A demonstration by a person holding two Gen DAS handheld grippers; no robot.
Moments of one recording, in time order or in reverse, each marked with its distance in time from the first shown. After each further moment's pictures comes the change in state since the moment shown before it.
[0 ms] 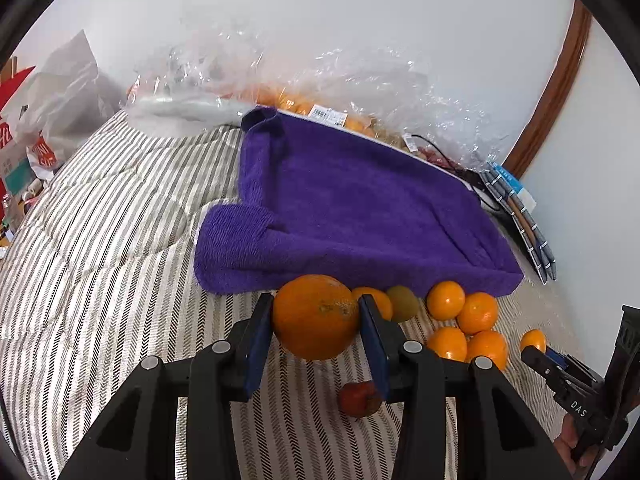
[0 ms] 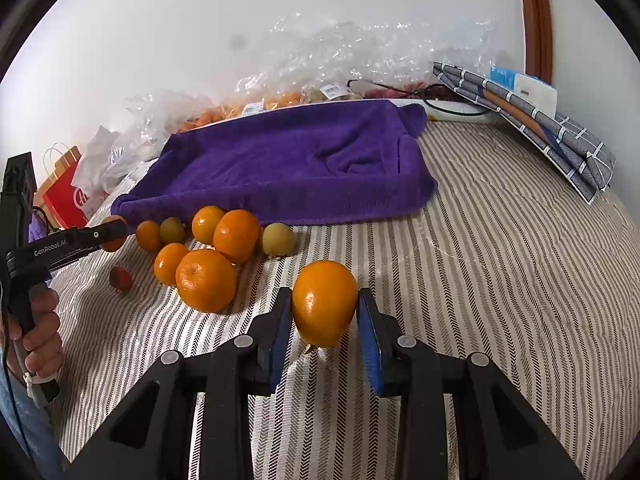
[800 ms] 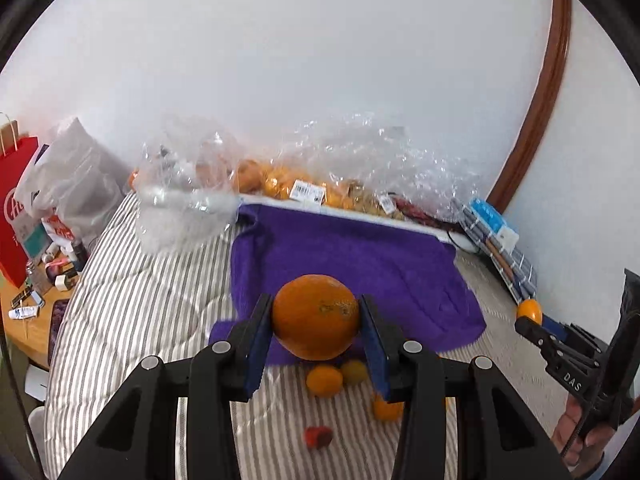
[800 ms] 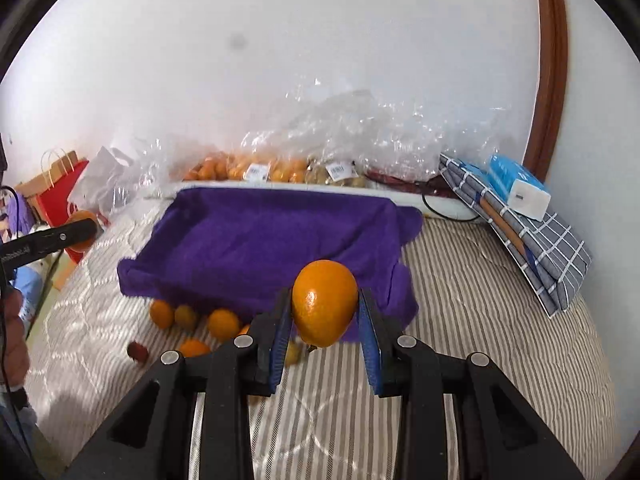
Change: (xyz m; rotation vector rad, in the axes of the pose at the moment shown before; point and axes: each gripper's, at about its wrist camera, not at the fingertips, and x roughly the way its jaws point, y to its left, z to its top) left arm -0.061 -0.041 0.069 0.059 -0.098 0.027; right arm -0.038 0.028 0.092 -0.118 -0.095 -0.070
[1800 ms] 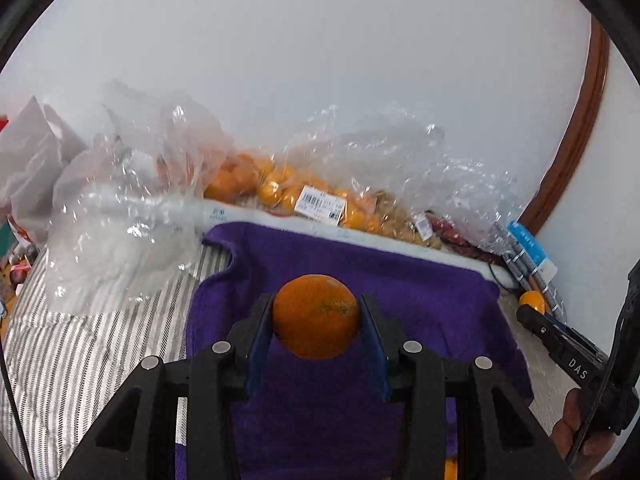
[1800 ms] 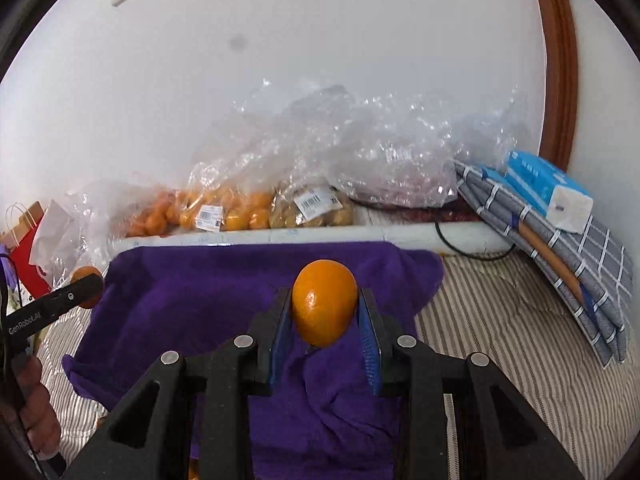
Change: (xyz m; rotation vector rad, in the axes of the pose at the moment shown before) left arm 0.124 0.010 0.030 -0.056 0.011 0.017; right arm 0.123 -0.032 0.054 0.122 -0.032 -0.014
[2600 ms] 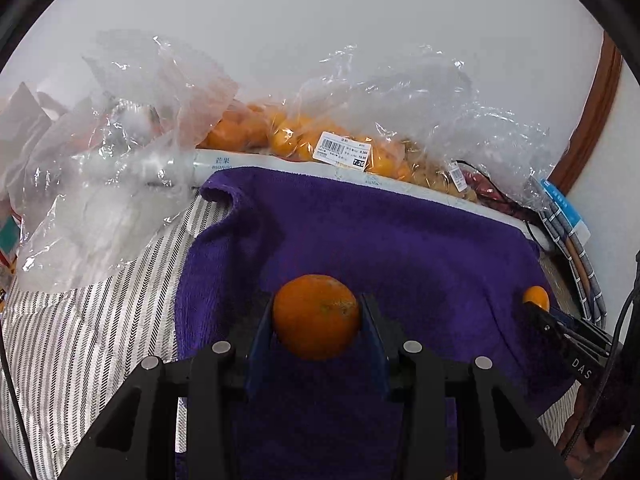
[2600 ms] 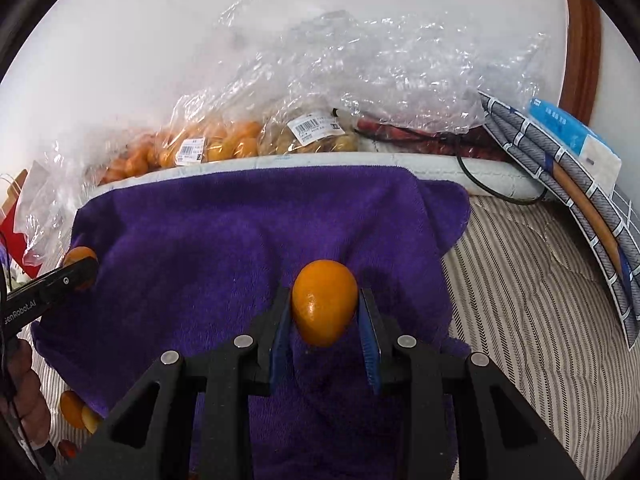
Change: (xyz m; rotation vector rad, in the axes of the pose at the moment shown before) left arm 0.041 0.005 -0.013 0.041 0.125 0.082; right arm 0.052 0.000 -0.026 -0.024 0.172 -0.012
